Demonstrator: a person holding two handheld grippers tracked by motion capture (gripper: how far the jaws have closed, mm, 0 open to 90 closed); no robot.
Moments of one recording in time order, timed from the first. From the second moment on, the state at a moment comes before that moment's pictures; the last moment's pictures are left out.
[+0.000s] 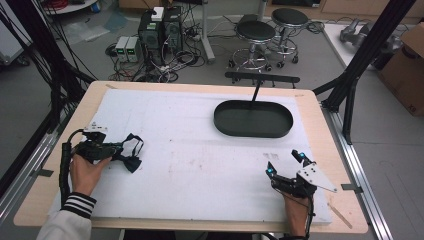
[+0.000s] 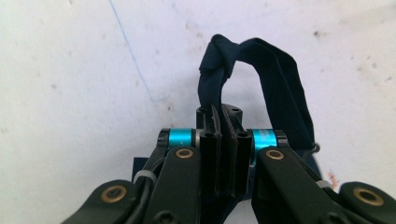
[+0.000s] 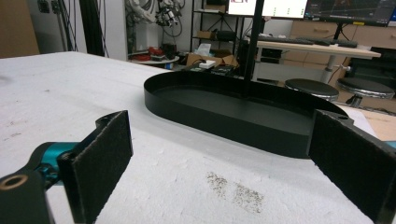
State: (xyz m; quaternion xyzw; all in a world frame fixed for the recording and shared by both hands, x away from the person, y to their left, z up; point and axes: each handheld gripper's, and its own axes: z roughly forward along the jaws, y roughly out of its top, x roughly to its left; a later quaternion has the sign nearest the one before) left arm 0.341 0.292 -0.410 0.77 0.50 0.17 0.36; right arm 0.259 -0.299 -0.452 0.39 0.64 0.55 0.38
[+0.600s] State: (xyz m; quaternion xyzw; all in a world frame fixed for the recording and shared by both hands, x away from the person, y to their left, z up) left arm 0.331 0.276 -0.389 0.73 0.44 0.22 0.48; right arm 0.258 -0.298 -0.452 0.39 0.64 0.55 0.38
